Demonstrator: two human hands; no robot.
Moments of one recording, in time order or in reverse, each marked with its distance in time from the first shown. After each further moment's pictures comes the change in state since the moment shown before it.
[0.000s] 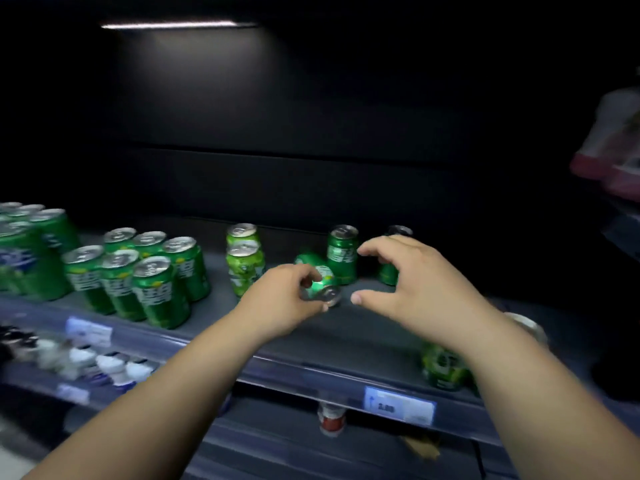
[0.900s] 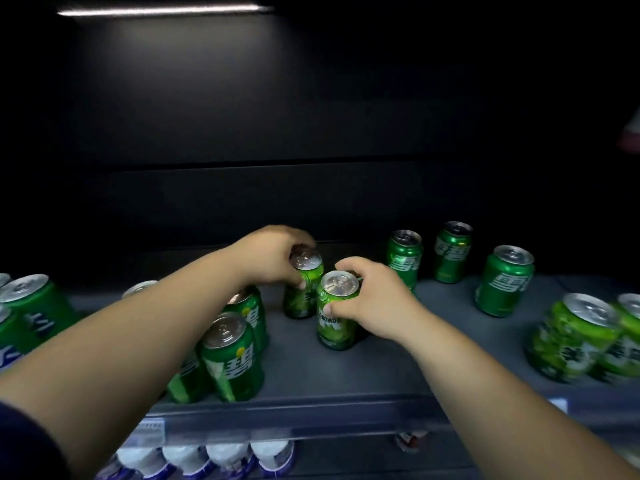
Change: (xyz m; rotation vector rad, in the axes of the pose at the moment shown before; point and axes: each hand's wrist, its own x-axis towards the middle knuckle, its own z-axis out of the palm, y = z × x) left_hand 0.130 -0.140 -0.123 0.307 -0.300 0.377; right_hand 0.126 -0.091 0.156 0.283 0.102 0.427
